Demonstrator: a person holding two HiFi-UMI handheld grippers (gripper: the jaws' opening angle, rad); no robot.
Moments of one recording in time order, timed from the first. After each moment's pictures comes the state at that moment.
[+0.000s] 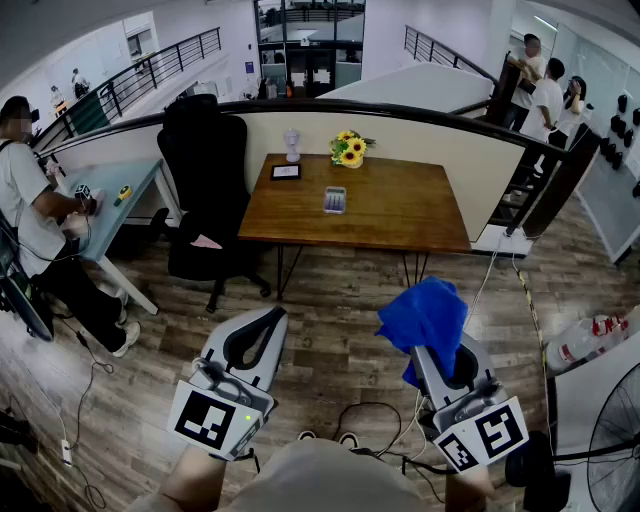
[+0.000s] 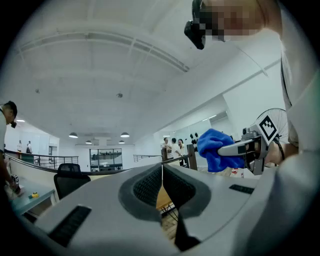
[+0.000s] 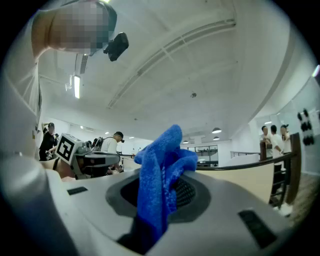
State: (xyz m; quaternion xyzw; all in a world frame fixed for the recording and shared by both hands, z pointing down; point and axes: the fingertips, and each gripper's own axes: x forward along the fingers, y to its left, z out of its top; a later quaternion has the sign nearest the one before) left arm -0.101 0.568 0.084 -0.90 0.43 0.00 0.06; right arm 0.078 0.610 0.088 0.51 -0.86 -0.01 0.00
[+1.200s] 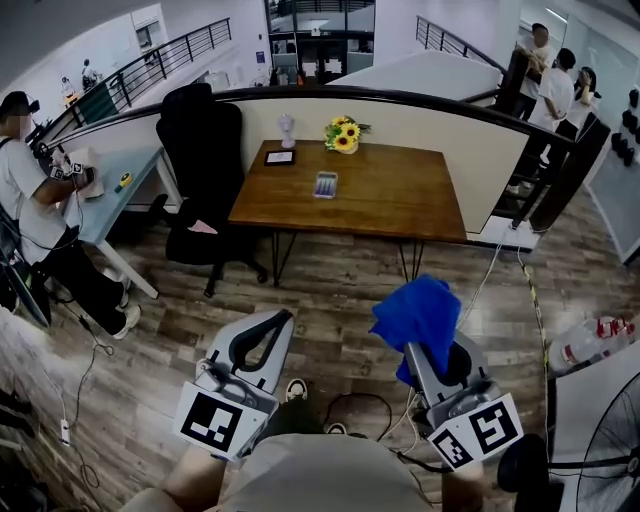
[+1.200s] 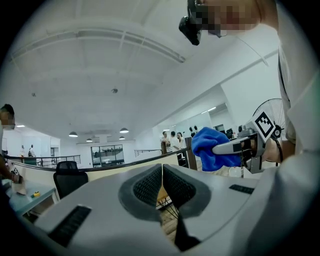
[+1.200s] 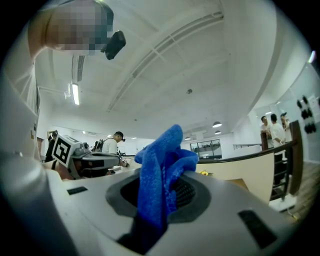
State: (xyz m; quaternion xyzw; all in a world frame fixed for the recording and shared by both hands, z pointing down) left arm -0.001 0.597 0.112 -0.89 0.44 -0.04 0.05; right arm 0.163 0.621 0.120 0.49 -0.87 0.03 -0.01
